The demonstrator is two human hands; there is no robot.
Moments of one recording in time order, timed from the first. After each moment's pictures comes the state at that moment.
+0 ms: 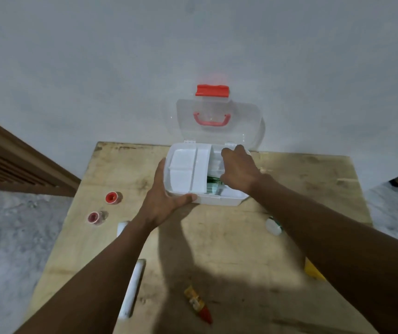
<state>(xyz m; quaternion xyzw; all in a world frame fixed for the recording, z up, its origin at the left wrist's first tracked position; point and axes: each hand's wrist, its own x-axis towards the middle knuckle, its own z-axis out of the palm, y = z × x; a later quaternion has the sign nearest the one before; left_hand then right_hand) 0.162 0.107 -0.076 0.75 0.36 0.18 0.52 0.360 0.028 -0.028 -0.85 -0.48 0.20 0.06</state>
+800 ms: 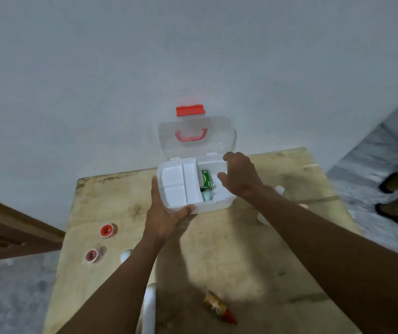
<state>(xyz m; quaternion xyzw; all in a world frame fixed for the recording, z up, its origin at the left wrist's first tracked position) 0.155 0.111 -0.082 0.75 0.34 0.18 0.53 0.337 0.002 -0.012 -0.91 -0.34 0.11 0.19</state>
